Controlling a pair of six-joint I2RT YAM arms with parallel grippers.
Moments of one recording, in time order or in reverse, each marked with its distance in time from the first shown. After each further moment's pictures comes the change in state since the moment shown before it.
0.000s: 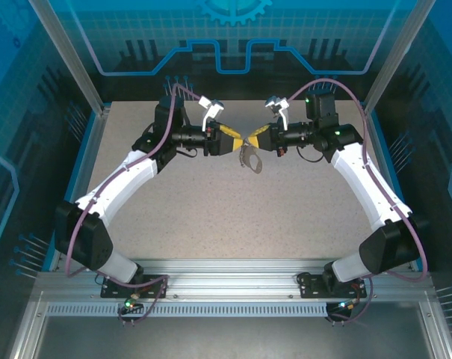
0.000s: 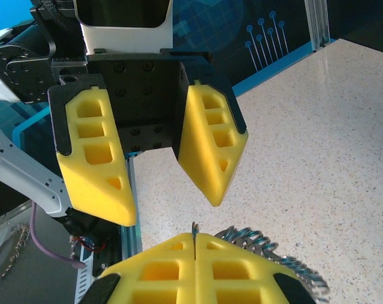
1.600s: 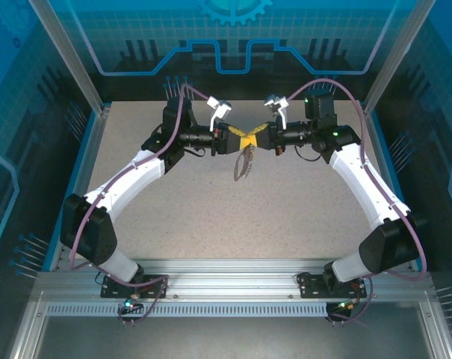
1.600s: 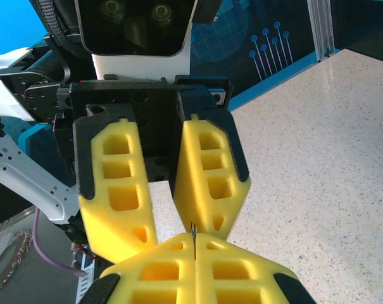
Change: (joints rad) left arm -0.041 0.050 -0.001 0.131 0.006 -0.076; right arm 0.004 0.004 -0.025 0.081 -0.018 0.045
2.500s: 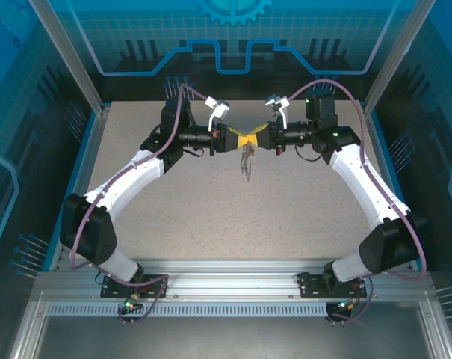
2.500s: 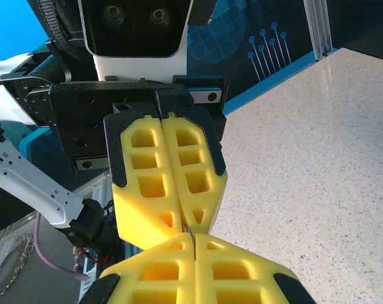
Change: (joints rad) left arm 0.009 0.000 -0.011 0.002 0.003 0.000; right arm -0.008 0.000 -0.018 0.032 -0.006 0.035
